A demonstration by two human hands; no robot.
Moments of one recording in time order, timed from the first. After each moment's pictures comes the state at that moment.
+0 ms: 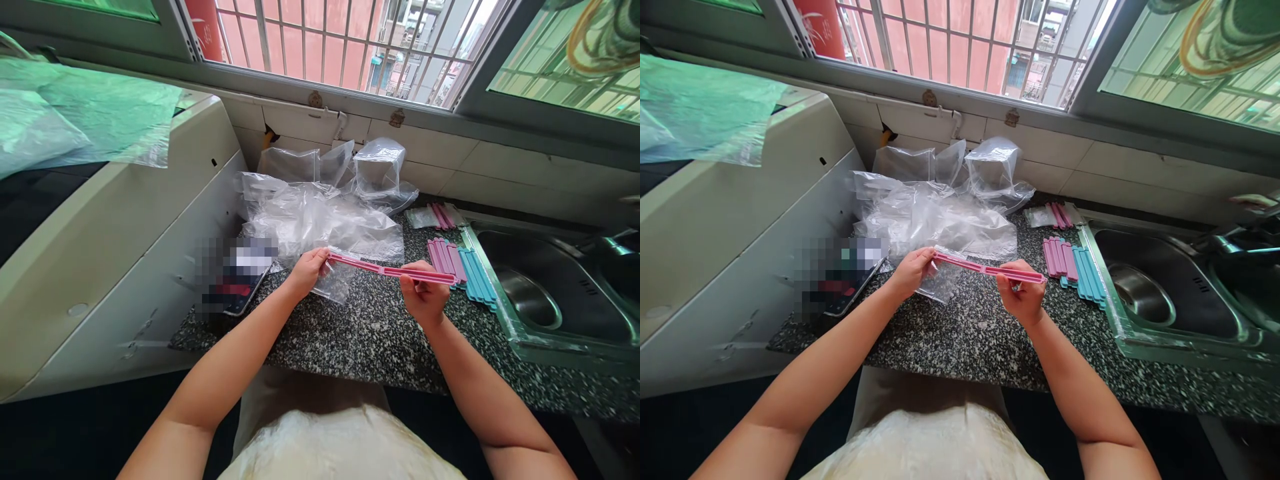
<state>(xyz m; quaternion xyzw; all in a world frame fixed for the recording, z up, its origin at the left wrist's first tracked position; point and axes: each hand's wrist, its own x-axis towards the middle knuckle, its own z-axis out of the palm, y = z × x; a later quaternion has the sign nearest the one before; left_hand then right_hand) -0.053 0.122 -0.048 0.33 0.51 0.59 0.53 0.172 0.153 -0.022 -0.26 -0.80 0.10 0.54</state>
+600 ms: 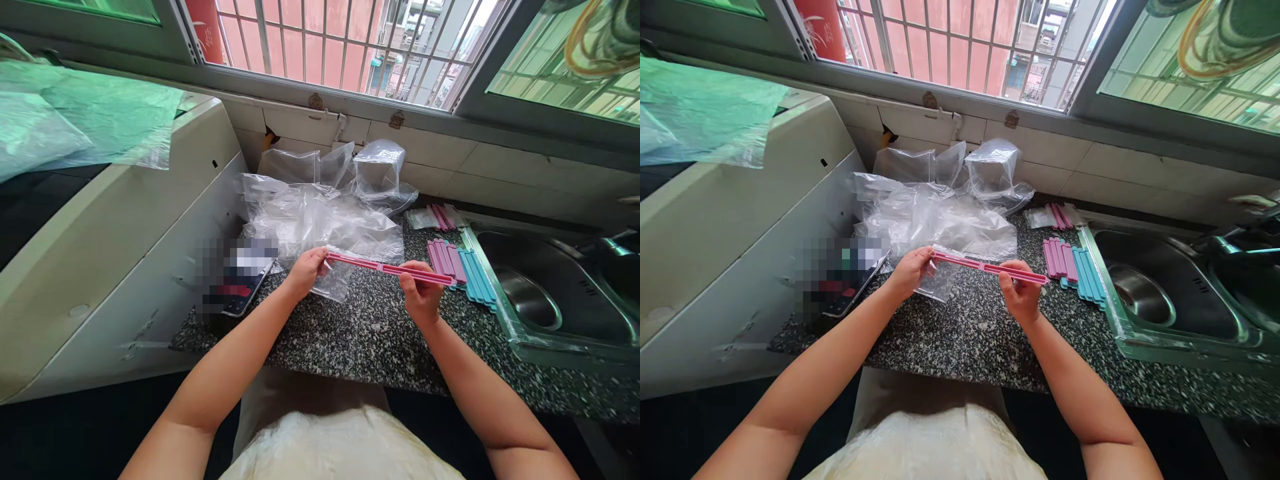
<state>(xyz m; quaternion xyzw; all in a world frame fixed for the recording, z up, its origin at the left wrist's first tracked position) -0.053 0.122 -0.042 0.29 0.49 0.61 0.55 0.169 0.155 -0.036 -0.31 -0.73 0.24 0.56</state>
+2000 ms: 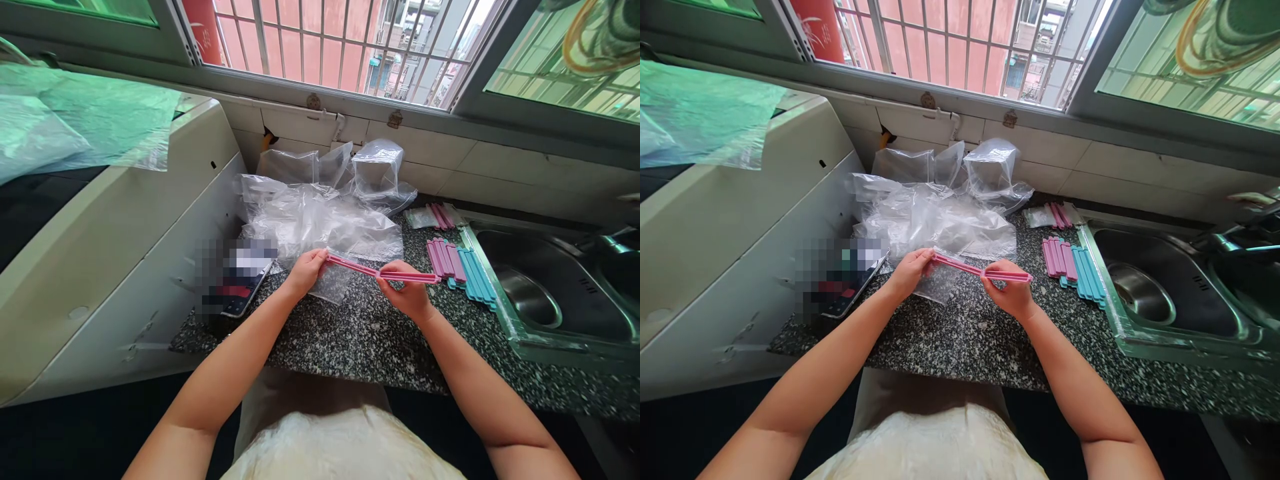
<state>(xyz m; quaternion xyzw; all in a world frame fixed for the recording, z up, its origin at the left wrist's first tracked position) -0.056 0.119 -0.043 0.41 0.55 0.55 0.47 0.165 0.166 -0.033 -0.24 -0.87 0.11 0.41</state>
